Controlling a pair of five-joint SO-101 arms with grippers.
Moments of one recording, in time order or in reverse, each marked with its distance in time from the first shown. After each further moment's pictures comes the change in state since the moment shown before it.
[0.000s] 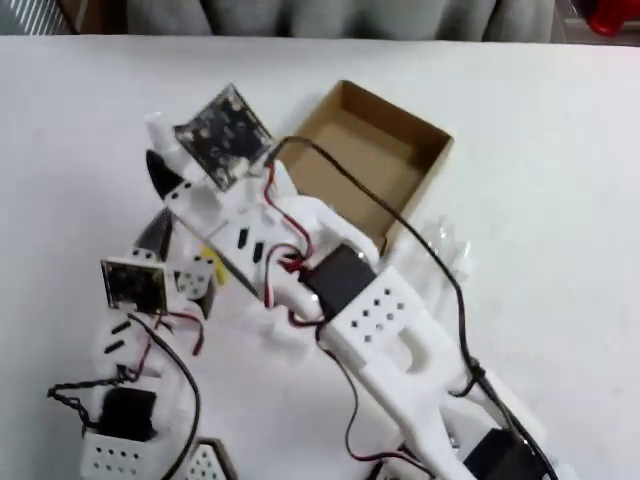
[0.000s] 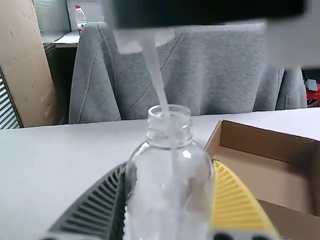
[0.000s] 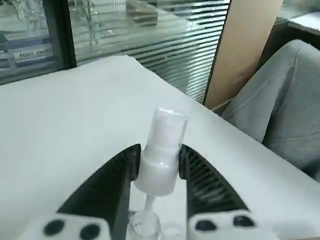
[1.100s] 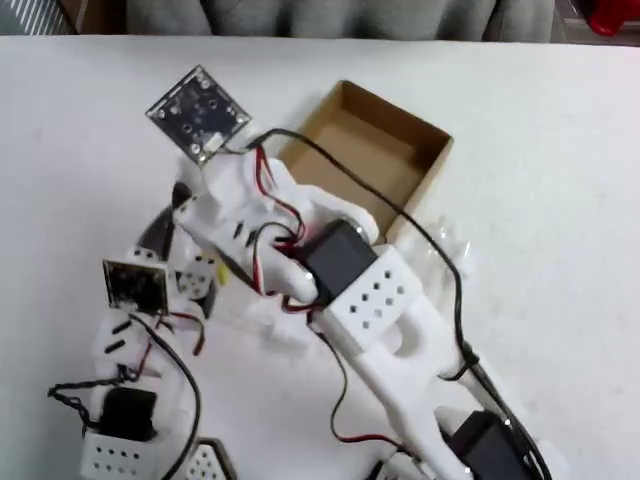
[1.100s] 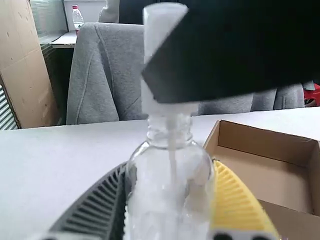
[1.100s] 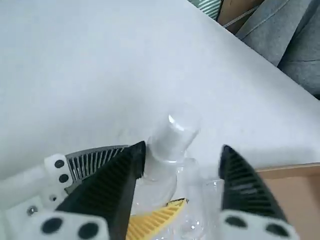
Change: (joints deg) left arm 0.4 0.0 0.0 -0.4 0.0; right arm -0.3 6.7 -17.0 29.5 -1.4
